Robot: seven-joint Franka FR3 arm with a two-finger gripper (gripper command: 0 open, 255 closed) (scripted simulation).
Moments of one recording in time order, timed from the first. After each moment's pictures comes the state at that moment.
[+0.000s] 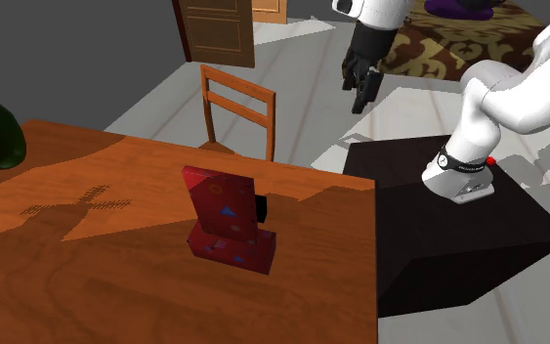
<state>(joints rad) -0.02 -0.50 0.09 -2.36 -0.03 1.94 0.15</state>
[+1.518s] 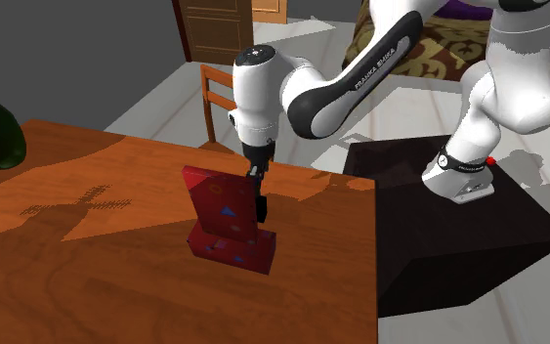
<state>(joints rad) -0.01 0.41 0.13 -1.83 -0.11 2.24 0.51</state>
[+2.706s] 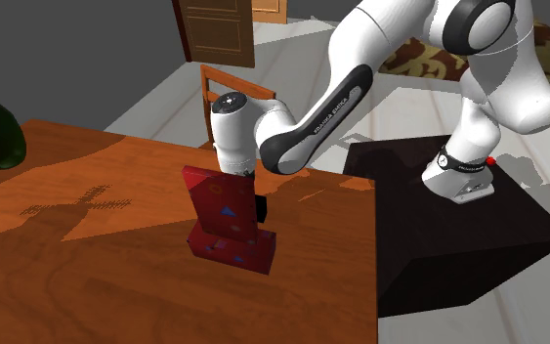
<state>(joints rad) 0.01 0.69 0.10 -1.61 -0.12 2.29 0.56</state>
